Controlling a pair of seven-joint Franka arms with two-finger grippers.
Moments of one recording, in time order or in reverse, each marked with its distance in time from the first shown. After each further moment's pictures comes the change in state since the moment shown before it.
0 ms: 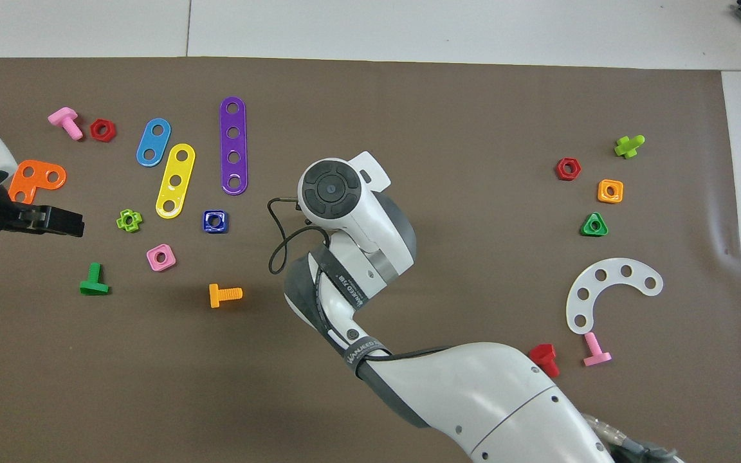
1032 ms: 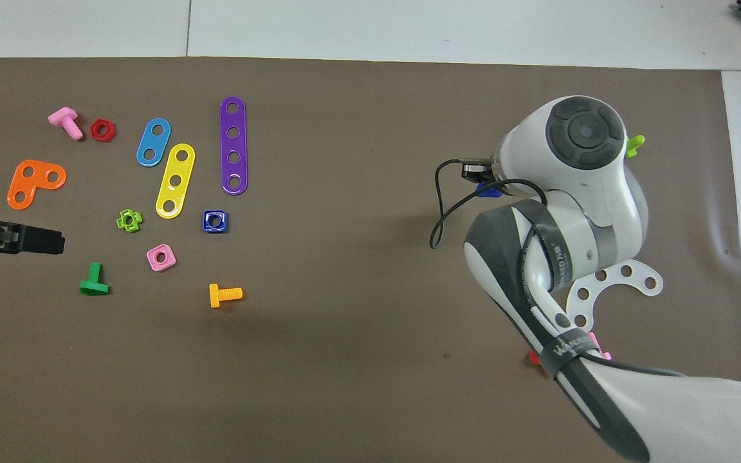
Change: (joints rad) left arm -0.002 -0.077 -0.011 -0.001 0.000 -0.055 0.000; right arm -0.310 -0.460 -0.046 -0.447 -0.073 -0.034 -0.338
